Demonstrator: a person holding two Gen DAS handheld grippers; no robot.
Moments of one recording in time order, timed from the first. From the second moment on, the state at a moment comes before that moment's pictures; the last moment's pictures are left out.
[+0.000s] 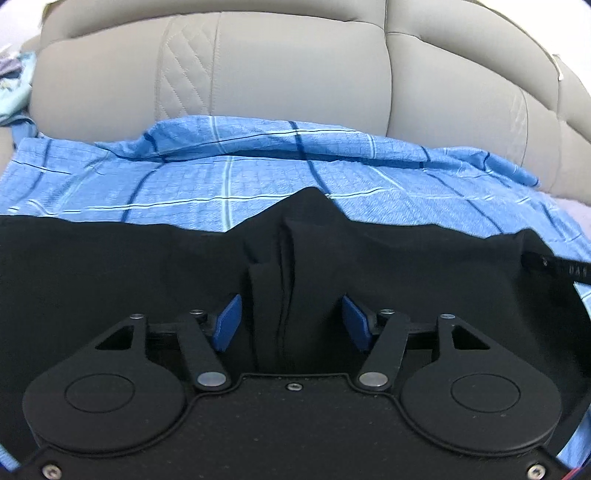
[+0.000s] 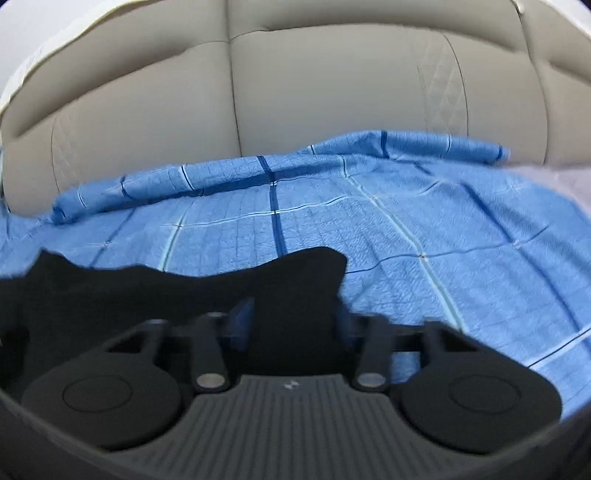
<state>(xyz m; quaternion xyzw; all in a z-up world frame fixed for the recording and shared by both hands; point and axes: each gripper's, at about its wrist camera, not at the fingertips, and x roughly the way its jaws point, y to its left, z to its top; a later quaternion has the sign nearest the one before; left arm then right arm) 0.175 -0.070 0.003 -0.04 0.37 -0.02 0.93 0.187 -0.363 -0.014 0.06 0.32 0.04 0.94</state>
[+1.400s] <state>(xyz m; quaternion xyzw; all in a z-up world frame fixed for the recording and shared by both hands) 0.073 0.007 0.008 0.02 0.38 0.04 0.93 0.053 -0.178 -0.007 -0.12 0.22 0.28 0.93</state>
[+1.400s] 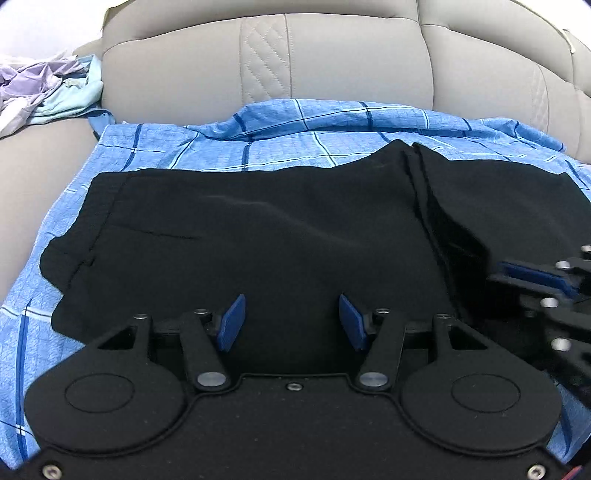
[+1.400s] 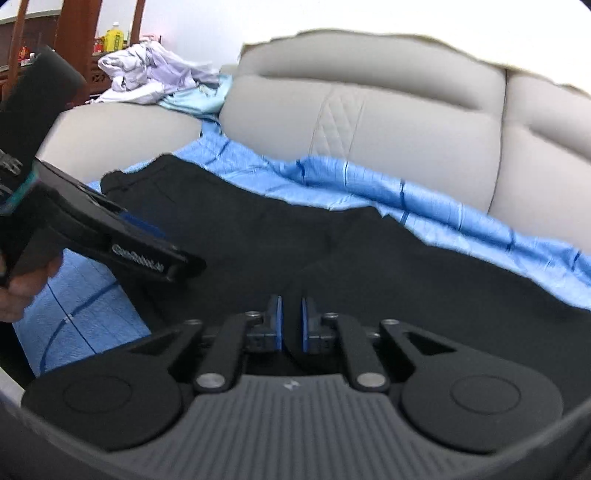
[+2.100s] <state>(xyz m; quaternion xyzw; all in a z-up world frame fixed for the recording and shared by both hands) 0.056 0.085 0.024 -0.10 0.36 0.13 0.92 0.032 -0.177 0.013 -0.05 0.21 0.29 0.93</state>
